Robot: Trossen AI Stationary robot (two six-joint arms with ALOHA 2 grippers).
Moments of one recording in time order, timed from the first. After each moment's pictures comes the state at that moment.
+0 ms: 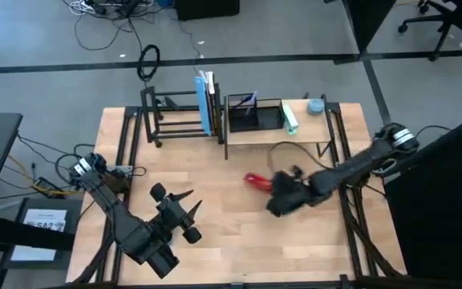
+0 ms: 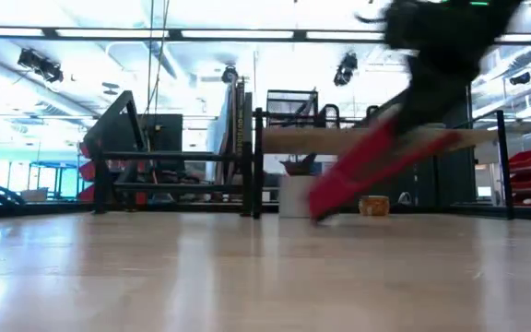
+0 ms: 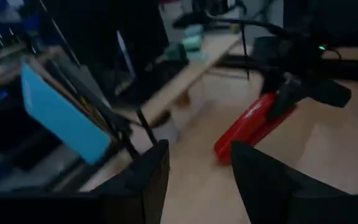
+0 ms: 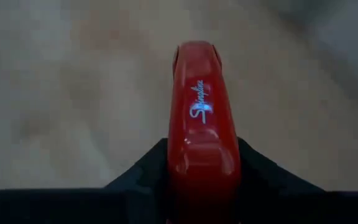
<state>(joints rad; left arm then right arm) -0.81 1.76 1.69 -1.55 -1.30 -1.39 0.48 1.42 0.91 -0.78 0.64 1.16</state>
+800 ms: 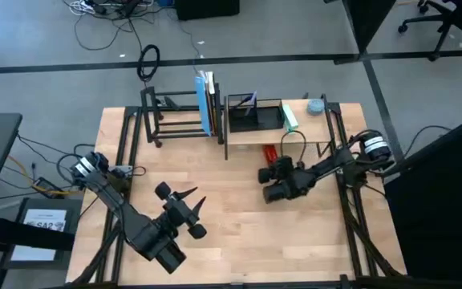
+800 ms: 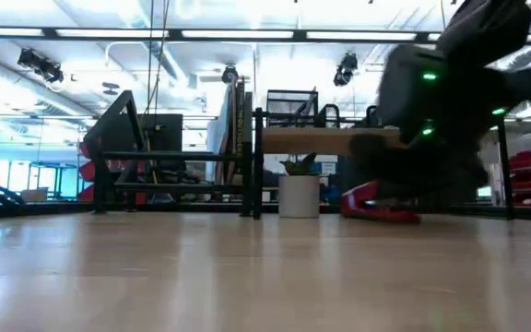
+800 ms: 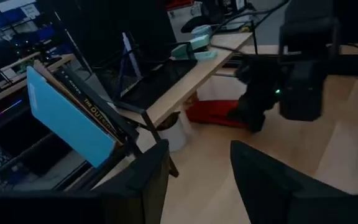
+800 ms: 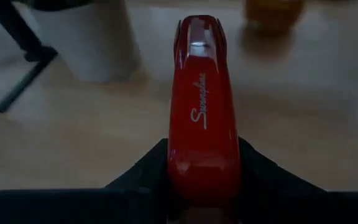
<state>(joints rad) -0.77 1.76 1.60 -1.45 -1.32 -1.37 0.20 1.77 0.76 -0.32 1.01 1.46</state>
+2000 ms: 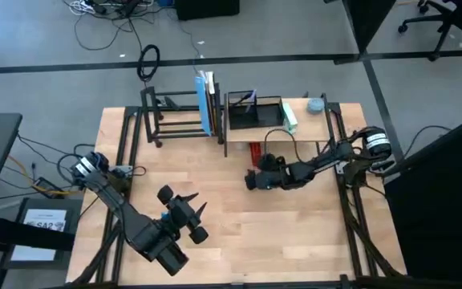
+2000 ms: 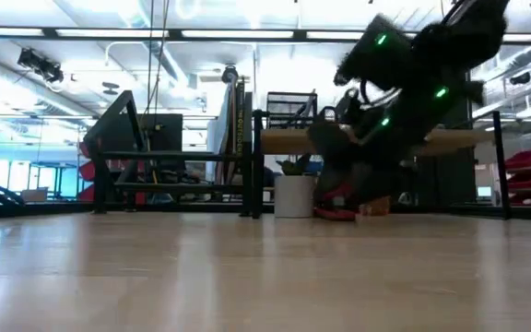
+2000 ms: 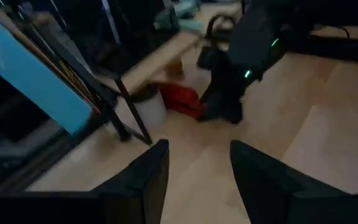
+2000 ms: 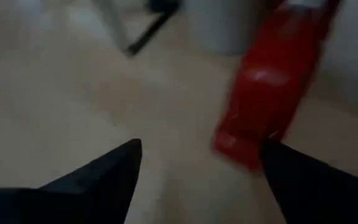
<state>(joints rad) -0.77 1.76 1.60 -1.35 -1.14 -1.38 0.17 1.70 0.76 0.00 0.67 0.96</state>
